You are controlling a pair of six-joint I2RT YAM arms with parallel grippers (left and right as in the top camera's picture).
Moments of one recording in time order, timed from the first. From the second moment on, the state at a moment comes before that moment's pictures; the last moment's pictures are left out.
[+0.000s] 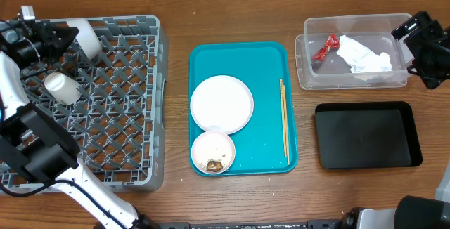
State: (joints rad) left arm 0.65 2.27 2.03 -0.86 1.13 -0.20; right arm -0.31 1.57 1.76 -1.19 -0.17 0.65
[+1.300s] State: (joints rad) left arm 0.36 2.27 2.44 -1.35 0.45 -0.14; right arm -0.31 1.57 1.76 -1.19 -0.17 0.65
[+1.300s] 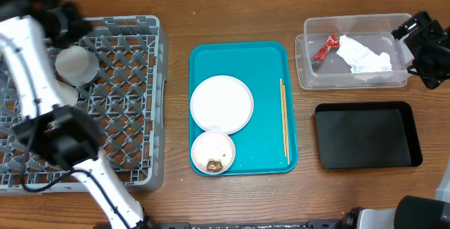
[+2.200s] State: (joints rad) left arm -0.50 2.27 2.39 -1.64 0.20 -0.22; right arm -0.31 1.57 1.76 -1.19 -0.17 0.65
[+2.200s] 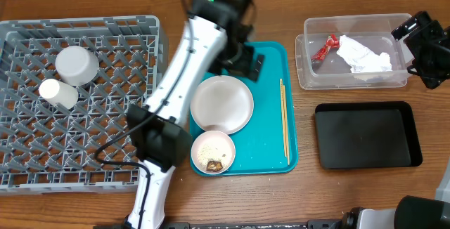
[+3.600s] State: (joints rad) left arm -0.68 2.27 1.80 -1.05 -0.02 -0.60; right arm -0.31 1.57 1.76 -1.19 -0.17 0.65
